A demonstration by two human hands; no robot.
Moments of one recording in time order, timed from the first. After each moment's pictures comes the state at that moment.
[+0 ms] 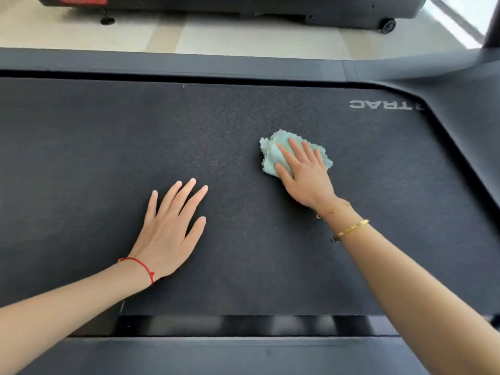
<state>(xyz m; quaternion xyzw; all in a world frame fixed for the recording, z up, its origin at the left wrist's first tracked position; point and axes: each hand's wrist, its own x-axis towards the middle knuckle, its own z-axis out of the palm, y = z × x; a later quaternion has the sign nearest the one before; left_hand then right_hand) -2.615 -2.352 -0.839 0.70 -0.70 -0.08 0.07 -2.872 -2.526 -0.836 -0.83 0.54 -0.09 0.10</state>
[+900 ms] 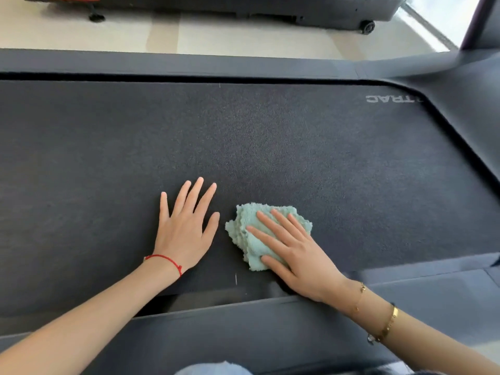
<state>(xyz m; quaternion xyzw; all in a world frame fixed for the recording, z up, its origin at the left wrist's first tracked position) -2.492 -2.310 -0.846 0.69 -0.71 -0.05 0.07 -2.754 -2.305 -0.821 -0.91 0.39 -0.05 0.13</state>
